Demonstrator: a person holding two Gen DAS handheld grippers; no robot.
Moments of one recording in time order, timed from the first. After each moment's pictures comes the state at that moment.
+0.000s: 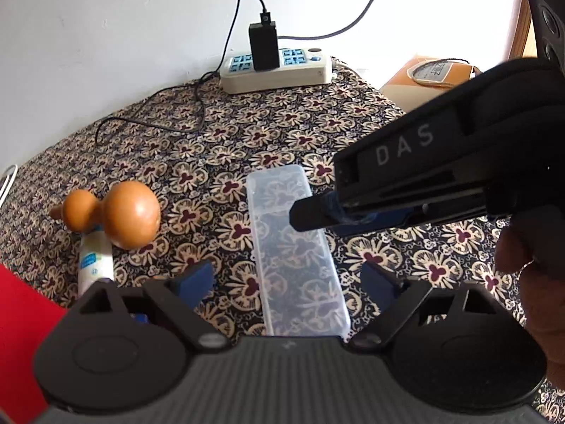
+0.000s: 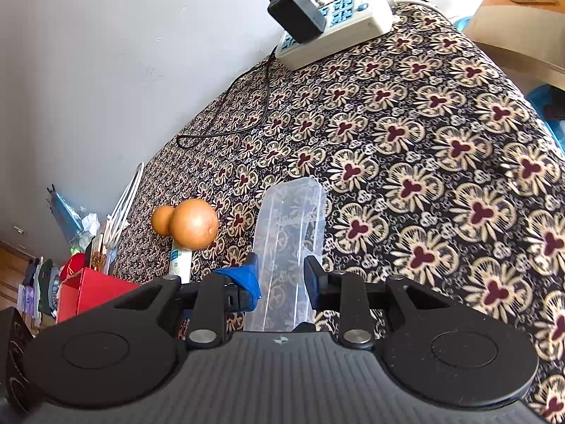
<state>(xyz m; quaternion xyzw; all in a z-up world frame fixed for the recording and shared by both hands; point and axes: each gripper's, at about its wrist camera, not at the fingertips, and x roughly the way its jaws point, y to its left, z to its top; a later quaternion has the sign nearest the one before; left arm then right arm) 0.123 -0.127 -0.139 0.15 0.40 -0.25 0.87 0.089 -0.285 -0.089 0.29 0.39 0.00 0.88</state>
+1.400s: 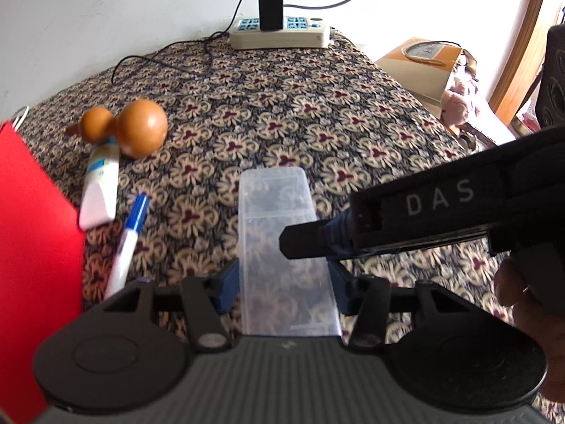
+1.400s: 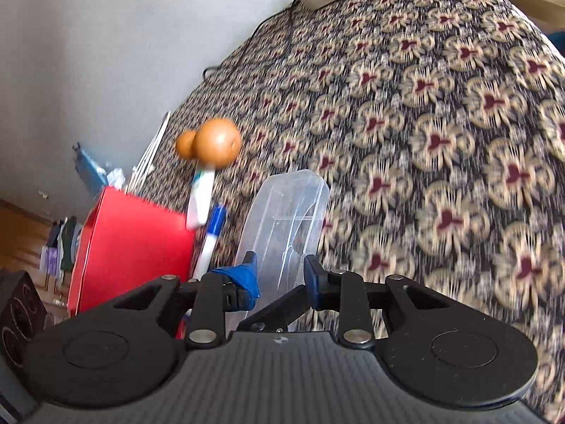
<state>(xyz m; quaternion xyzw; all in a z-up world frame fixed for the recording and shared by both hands) 0.055 -0.095 -0.141 0.11 0.45 -0.24 0.86 0.021 -0.263 -0.116 0.30 0.43 0.07 0.85</state>
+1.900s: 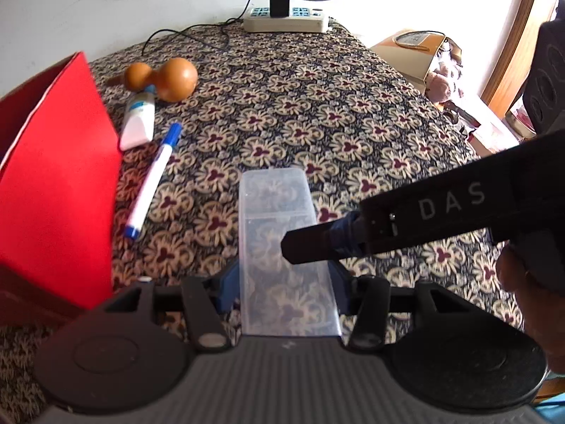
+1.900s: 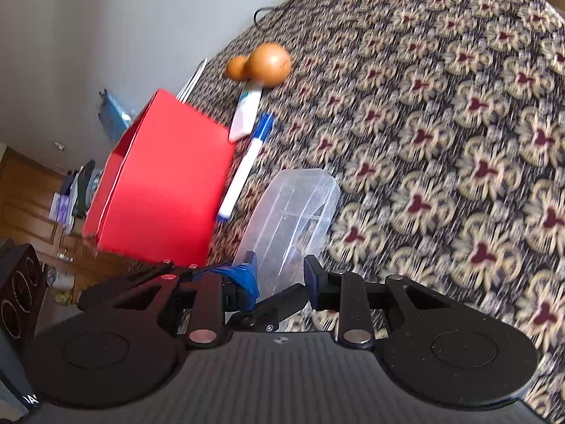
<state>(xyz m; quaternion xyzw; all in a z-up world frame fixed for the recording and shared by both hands) -0.024 -0.046 -0.135 0.10 0.45 -0.23 0.86 -0.040 -0.209 -0.124 0.27 0.45 0.12 0.84</state>
